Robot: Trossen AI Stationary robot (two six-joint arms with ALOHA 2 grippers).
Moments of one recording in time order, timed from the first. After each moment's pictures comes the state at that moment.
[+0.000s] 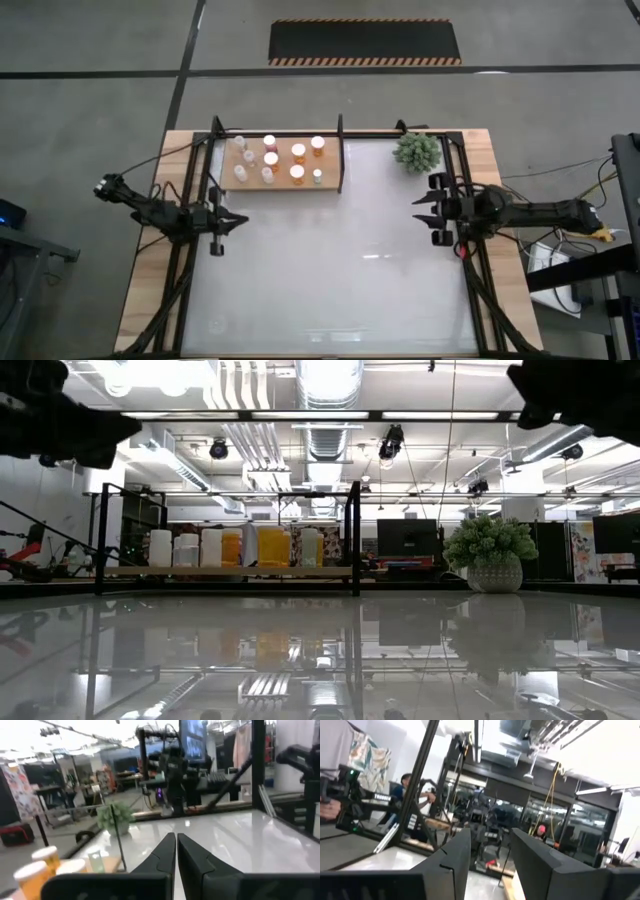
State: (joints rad) left arm -0.47 0.02 0.01 0.11 -0.55 0.19; right arm -0.06 0.27 0.01 0.62 -0.22 -0.28
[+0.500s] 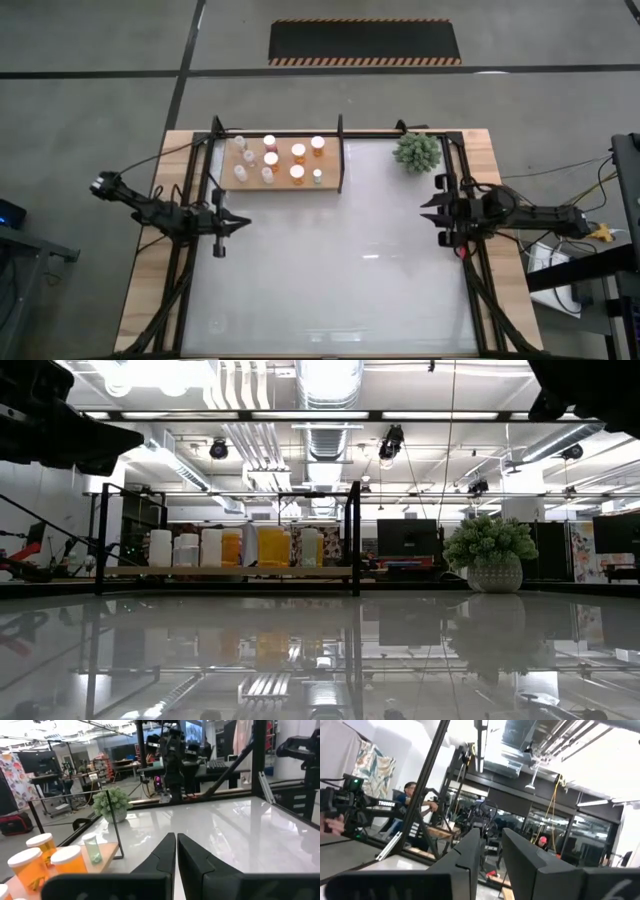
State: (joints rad) left arm -0.47 0.10 0.01 0.08 -0.56 0.14; right arm -0.06 0.10 0.01 0.48 -0.24 -0.28
